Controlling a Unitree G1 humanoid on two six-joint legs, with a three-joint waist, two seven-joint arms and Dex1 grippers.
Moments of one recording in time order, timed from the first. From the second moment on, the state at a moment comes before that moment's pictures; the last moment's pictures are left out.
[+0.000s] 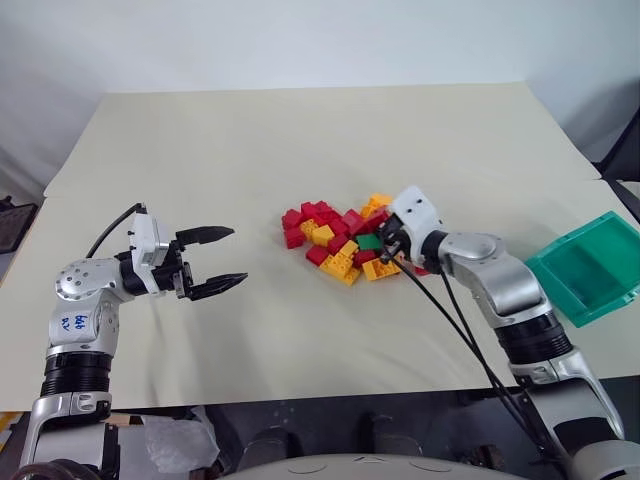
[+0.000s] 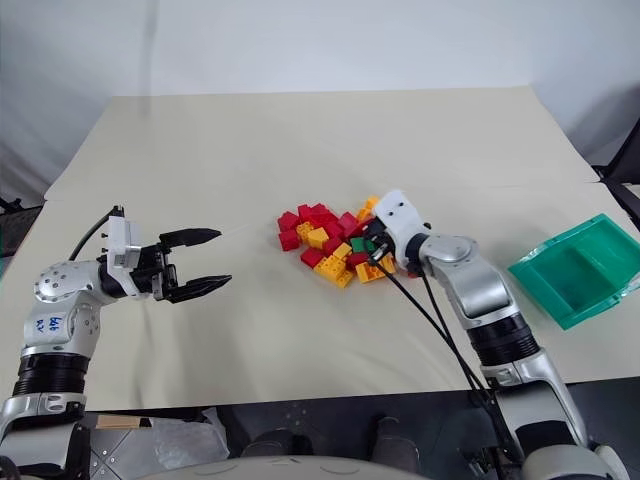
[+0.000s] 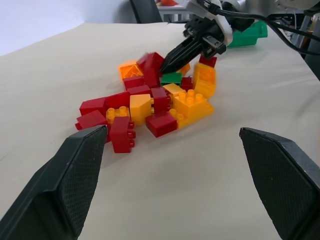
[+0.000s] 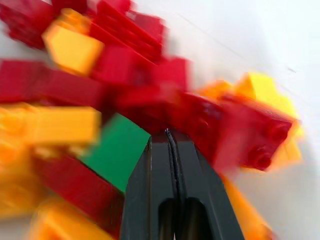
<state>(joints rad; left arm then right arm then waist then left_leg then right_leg) -0.45 0.65 0.20 0.33 -0.46 -0.01 -1.28 -0.68 -0.54 0.22 0.06 0.18 0.65 0.54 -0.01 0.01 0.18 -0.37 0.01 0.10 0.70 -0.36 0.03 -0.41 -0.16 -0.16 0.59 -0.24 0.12</state>
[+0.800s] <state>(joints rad) -0.54 0.60 0.17 0.41 -0.45 -0.09 -1.30 -0.91 -0.71 0.39 0.04 0.18 0.62 1.07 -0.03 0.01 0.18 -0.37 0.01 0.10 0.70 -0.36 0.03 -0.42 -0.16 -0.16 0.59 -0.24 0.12</state>
